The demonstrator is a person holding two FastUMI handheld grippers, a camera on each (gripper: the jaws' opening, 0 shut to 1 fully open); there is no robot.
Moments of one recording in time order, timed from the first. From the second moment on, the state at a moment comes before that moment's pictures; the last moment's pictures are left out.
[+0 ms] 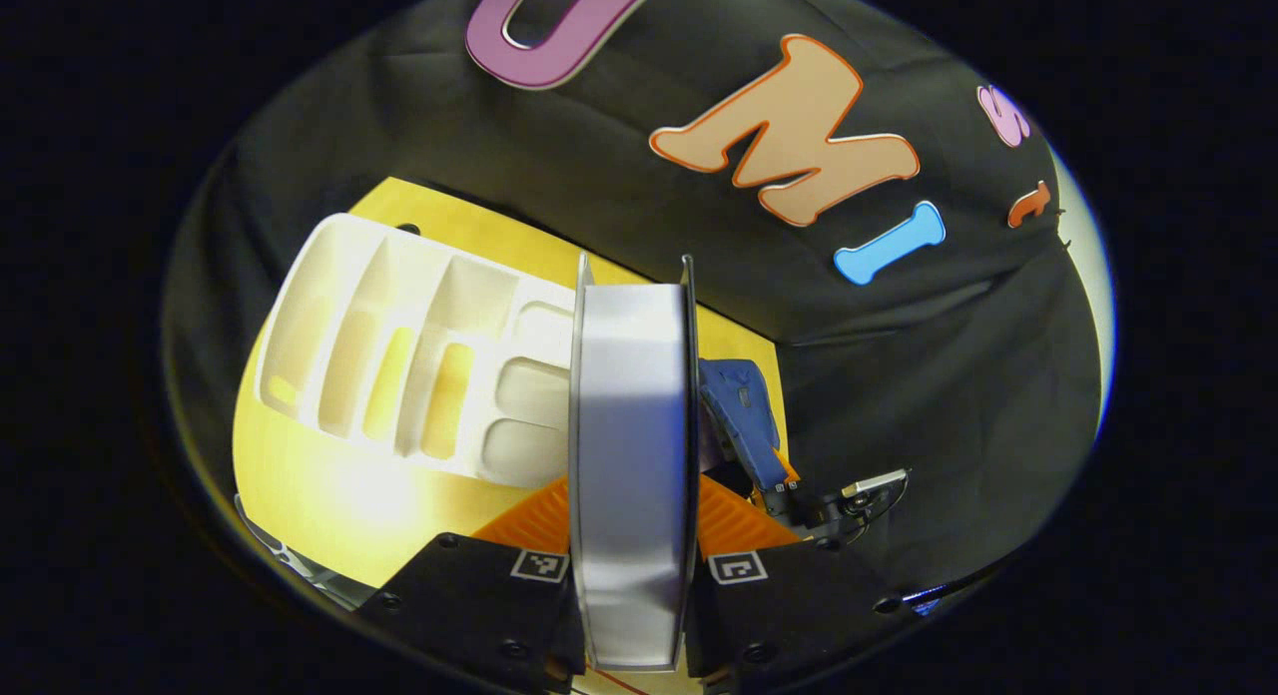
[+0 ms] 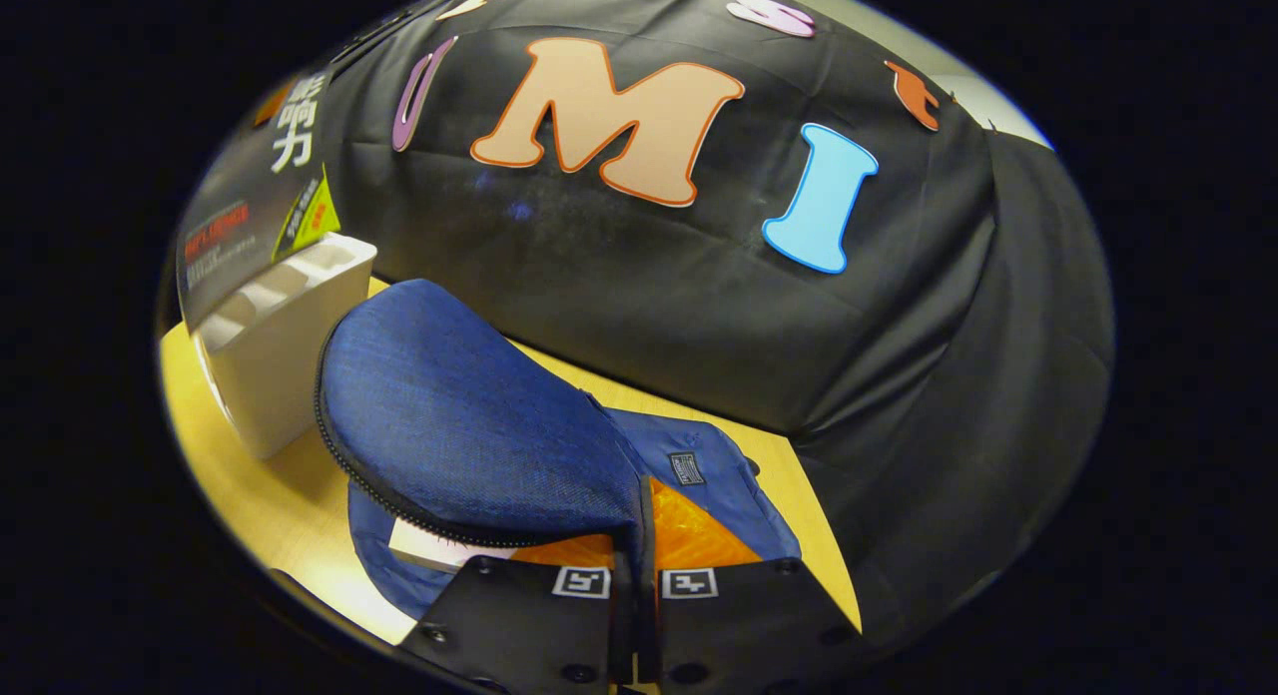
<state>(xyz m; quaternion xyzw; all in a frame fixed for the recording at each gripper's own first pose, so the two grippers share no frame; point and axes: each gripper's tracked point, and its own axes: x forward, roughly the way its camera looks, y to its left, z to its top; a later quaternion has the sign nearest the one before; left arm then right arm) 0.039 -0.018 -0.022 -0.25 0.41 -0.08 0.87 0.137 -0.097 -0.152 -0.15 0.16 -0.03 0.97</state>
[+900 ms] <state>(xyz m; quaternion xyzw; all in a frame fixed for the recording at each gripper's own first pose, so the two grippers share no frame) 0.140 -0.181 -0.170 -0.38 0.33 -0.16 0.85 0.136 -0.101 -0.144 -0.12 0.14 -0.02 0.98</state>
